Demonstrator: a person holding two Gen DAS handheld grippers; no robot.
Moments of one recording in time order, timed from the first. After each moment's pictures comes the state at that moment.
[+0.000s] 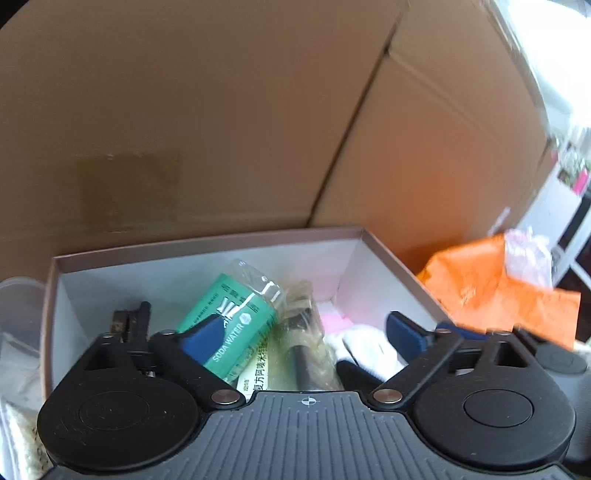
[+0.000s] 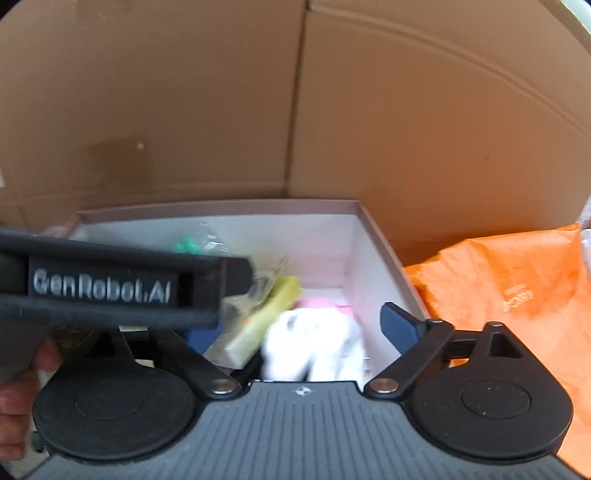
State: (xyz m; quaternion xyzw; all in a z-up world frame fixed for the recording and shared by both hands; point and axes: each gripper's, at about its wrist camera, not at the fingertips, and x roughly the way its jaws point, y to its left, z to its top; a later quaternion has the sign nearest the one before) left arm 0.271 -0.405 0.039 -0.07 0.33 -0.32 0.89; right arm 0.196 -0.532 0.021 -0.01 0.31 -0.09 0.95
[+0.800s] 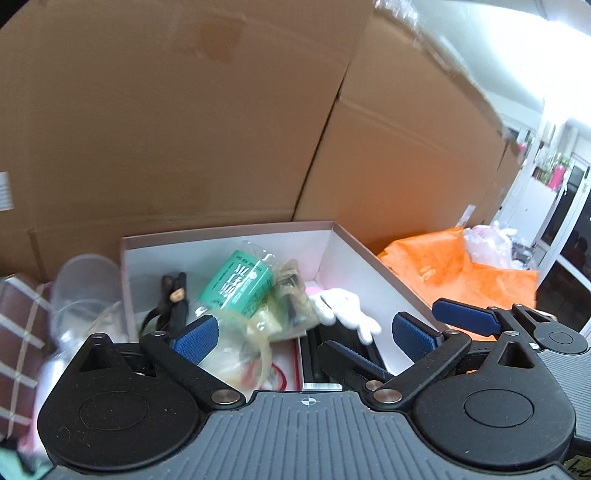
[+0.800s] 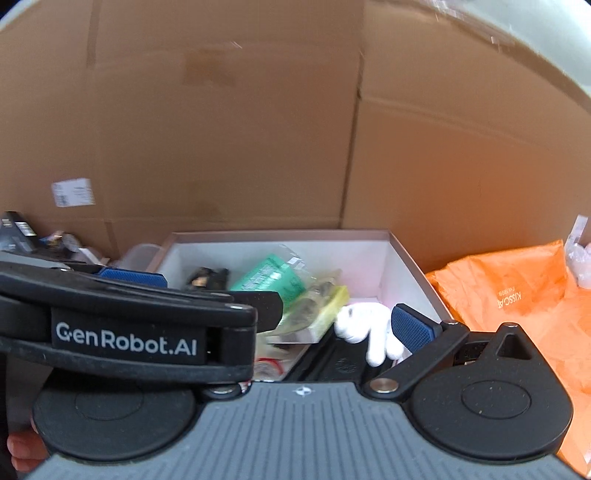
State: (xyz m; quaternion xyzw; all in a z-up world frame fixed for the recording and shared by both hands) left arm 0.168 -0.334 0.073 -0.05 0.29 -0.34 0.89; right arm 0.101 -0.457 0.062 -0.02 0.24 -0.07 0.97
